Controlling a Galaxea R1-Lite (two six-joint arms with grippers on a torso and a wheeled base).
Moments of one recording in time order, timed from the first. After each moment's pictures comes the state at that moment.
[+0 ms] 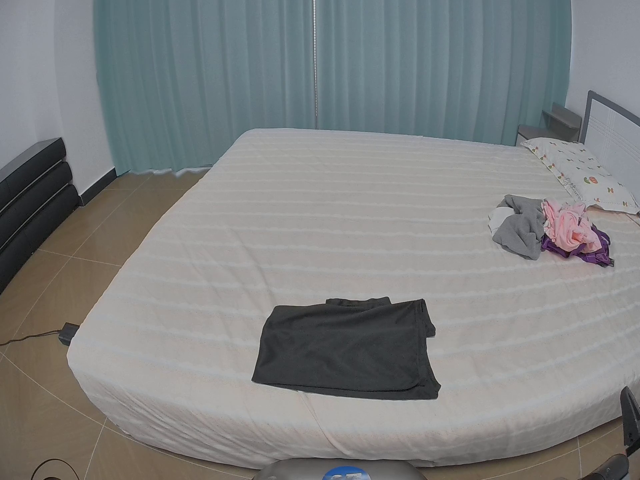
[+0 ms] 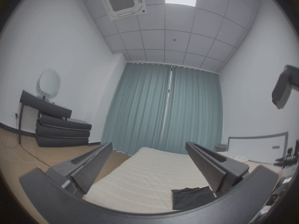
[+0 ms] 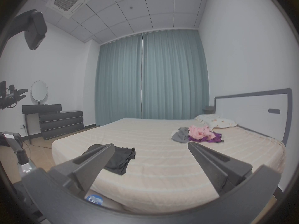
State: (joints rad) left arm -0.08 0.14 -0.44 -0.04 0.18 -0.17; right arm 0.01 0.07 -0.24 0.14 0.06 -0.02
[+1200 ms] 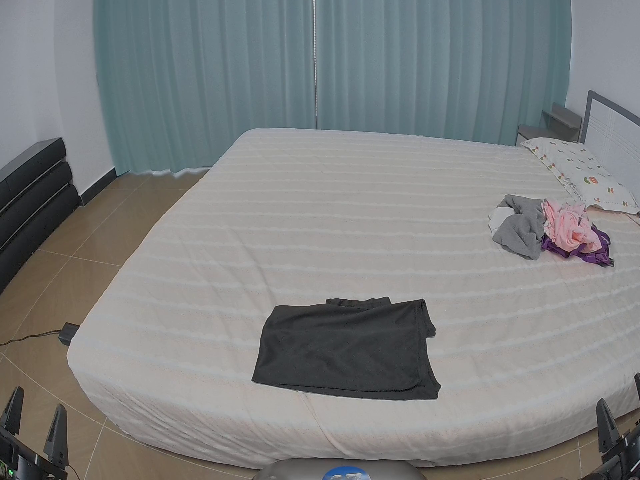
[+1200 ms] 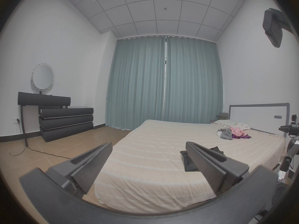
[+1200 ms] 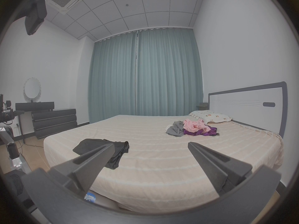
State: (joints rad) left arm 0.00 0.01 -0.02 -0.06 0.05 -0.08; right arm 0.00 0.01 -0.02 0.00 0.00 -0.01
